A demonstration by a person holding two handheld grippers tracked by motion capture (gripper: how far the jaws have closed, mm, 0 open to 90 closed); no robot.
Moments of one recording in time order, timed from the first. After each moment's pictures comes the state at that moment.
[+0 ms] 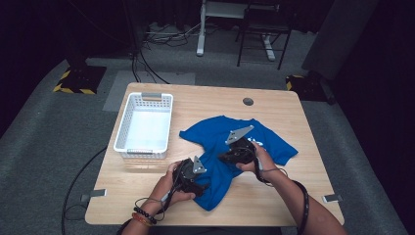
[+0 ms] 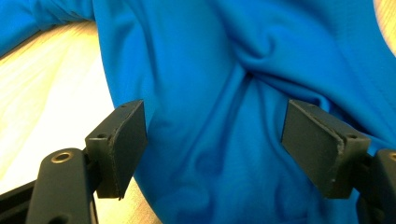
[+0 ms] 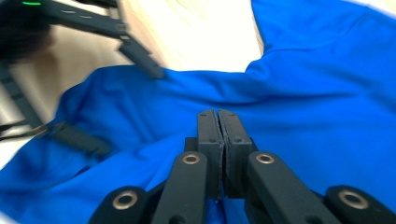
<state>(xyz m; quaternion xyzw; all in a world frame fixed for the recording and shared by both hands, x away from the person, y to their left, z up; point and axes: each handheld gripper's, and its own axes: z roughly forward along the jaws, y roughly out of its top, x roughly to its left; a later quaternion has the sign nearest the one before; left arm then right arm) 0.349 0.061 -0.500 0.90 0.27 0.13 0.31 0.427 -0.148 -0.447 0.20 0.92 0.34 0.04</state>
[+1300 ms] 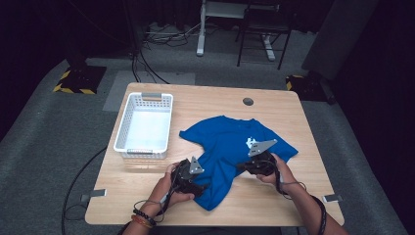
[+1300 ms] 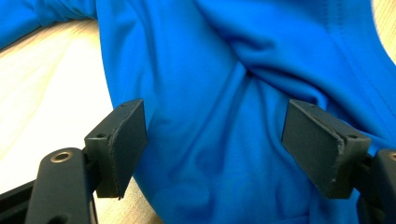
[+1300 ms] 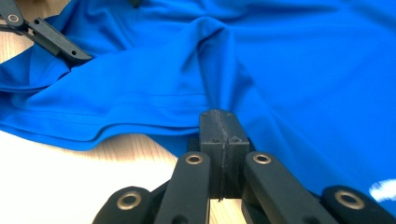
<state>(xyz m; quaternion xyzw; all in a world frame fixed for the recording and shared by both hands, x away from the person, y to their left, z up) 0.348 0.067 -0.504 0.89 0.28 0.12 0.33 0.405 -0.220 -0.477 0.21 0.91 0.36 0.05</state>
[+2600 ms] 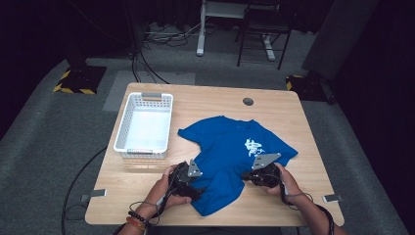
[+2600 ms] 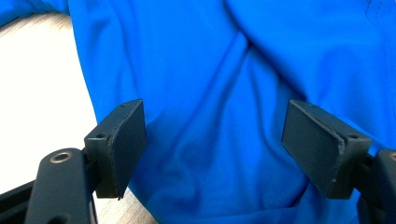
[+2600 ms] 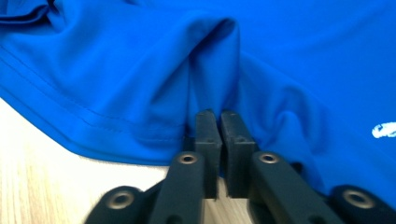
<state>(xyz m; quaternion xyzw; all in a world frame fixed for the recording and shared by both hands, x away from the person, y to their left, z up) 0.338 0.073 -0.502 0.90 0.27 0.11 0.32 0.376 -0.232 -0.494 0.19 0.92 0.34 0.08</state>
